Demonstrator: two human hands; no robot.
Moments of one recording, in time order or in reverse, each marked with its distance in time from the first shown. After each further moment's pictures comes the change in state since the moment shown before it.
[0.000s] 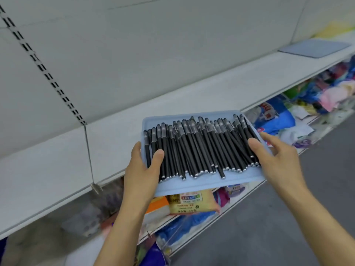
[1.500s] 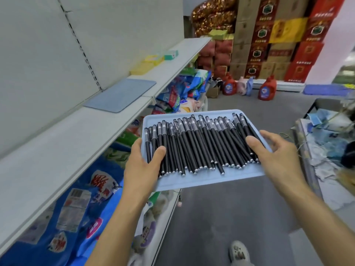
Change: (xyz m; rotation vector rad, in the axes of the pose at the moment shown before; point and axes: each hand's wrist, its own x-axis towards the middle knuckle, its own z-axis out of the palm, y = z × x) left_hand 0.063 0.308 0.645 -0.117 -0.589 0.287; right_hand 0.331 0.242 -0.475 0.054 0.633 0.143
